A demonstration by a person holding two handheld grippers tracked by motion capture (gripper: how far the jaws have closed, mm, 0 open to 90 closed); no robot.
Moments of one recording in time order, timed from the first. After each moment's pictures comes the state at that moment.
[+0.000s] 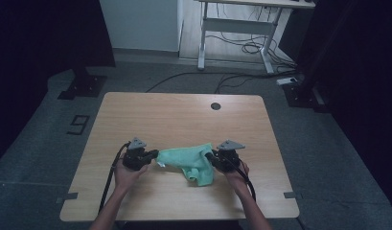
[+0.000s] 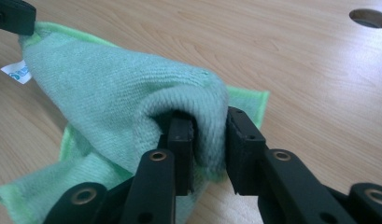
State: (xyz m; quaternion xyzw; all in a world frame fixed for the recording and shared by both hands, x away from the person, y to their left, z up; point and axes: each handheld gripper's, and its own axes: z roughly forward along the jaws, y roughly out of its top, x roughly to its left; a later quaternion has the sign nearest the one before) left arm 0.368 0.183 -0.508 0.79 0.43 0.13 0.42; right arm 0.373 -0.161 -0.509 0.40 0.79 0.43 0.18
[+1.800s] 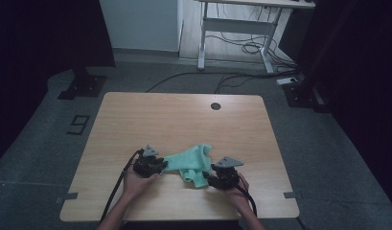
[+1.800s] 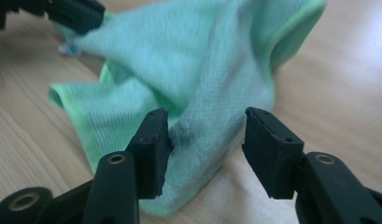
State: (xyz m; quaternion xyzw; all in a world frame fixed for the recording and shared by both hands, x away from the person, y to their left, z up) left arm 0.362 0.152 -0.536 0.82 0.41 0.11 0.37; right arm 0.325 -0.156 -0.532 0.39 0.81 0.41 0.16
